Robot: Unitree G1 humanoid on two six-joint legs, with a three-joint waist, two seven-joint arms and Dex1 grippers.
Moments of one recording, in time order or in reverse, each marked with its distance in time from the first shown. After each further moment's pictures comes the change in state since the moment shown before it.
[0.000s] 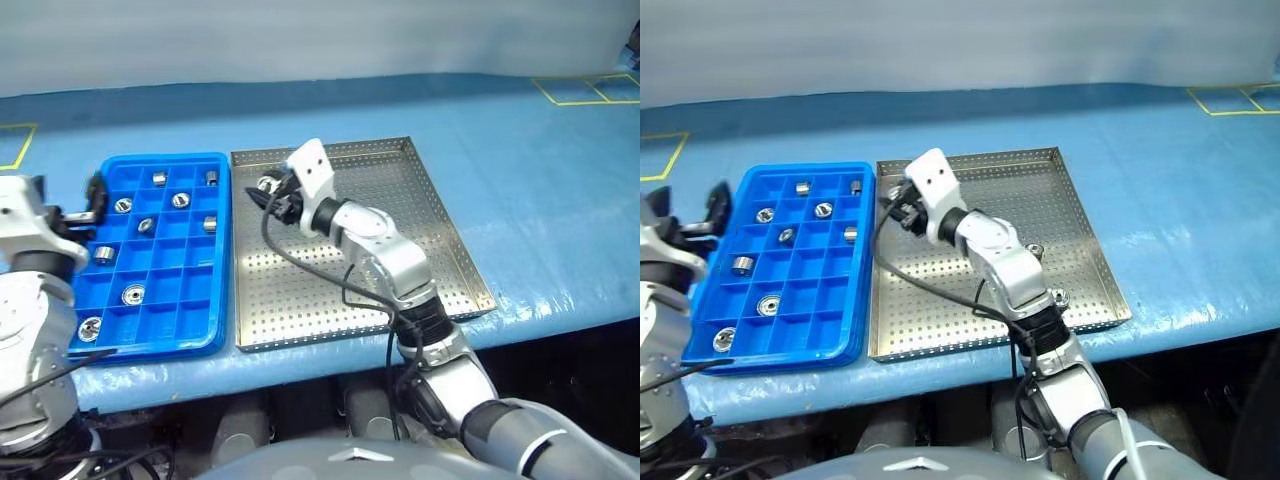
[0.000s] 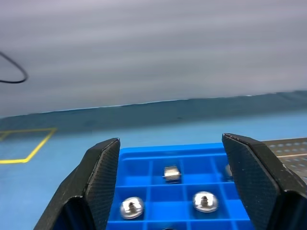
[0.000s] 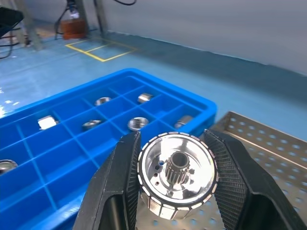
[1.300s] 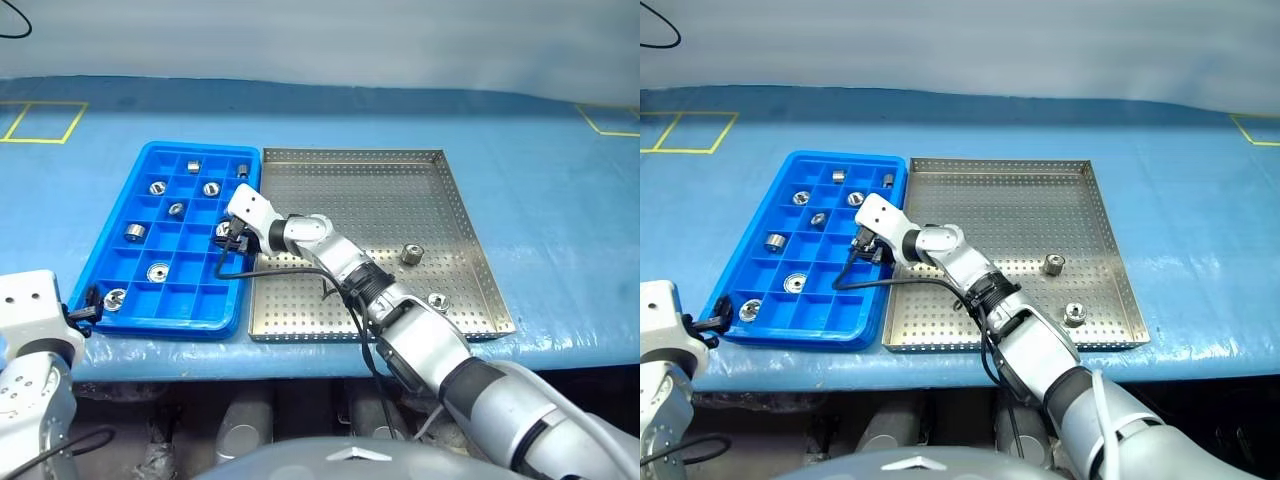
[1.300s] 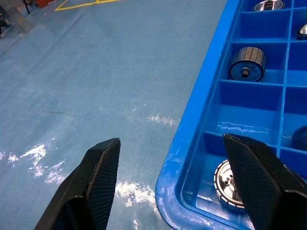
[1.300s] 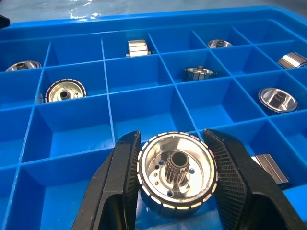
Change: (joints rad) left arm 0.350 -0.142 -0.040 -0.164 0.159 0.258 -0.015; right arm -0.334 0.095 0.118 0.937 -0.077 -0.554 0.214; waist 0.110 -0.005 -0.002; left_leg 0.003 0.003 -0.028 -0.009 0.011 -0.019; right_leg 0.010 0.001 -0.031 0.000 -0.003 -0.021
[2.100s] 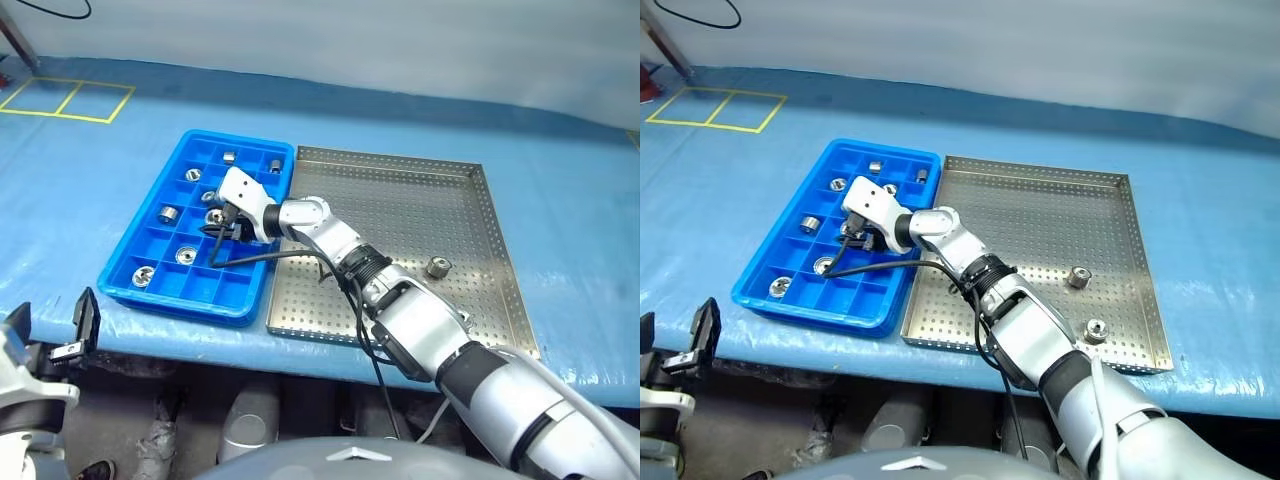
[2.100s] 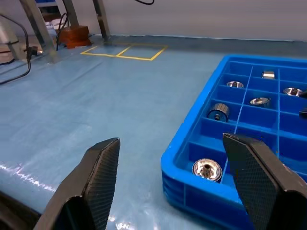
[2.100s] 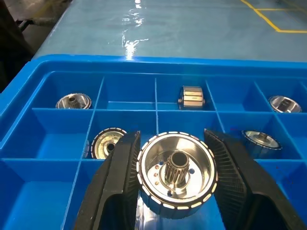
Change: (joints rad) left arm 0.505 -0.106 -0.038 -0.133 -0.367 -0.682 0.040; right arm -0.099 0.009 -0.006 0.110 0.033 -0.076 0.067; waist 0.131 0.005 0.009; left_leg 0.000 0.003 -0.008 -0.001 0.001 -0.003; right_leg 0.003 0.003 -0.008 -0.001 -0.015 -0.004
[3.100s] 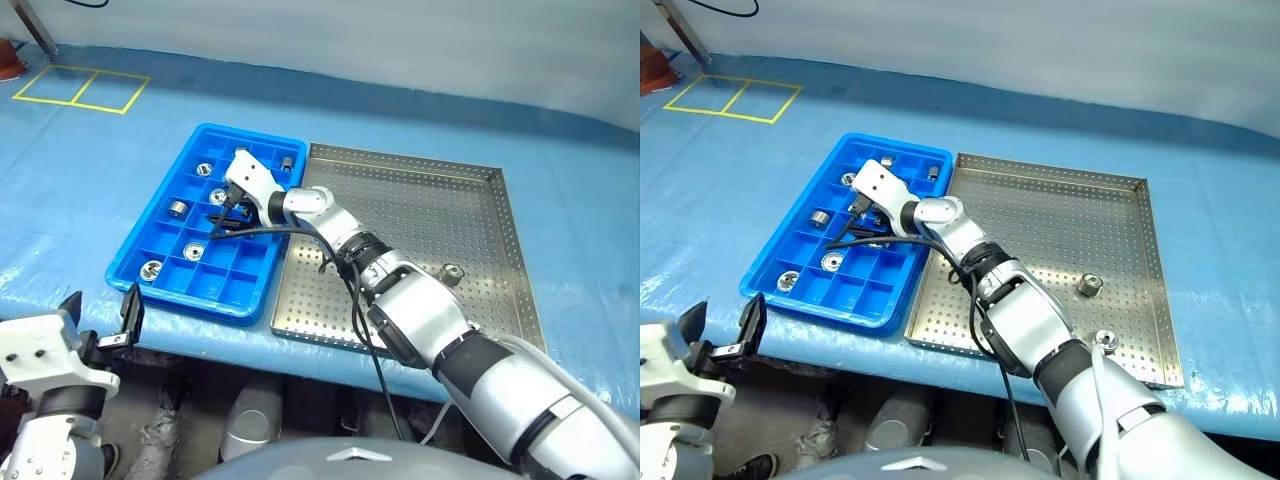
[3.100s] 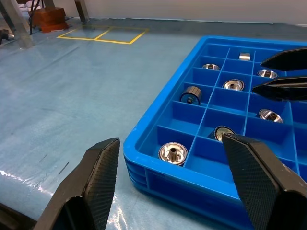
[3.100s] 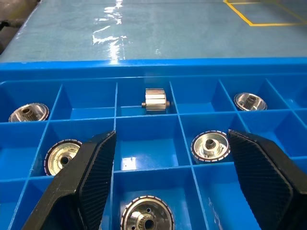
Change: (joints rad) left arm -0.009 0.213 -0.229 0.000 -0.022 -0.031 0.179; right arm -0.092 0.011 -0.099 0.114 -0.037 -0.013 -0.064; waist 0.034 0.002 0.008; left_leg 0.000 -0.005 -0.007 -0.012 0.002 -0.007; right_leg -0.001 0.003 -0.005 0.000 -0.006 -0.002
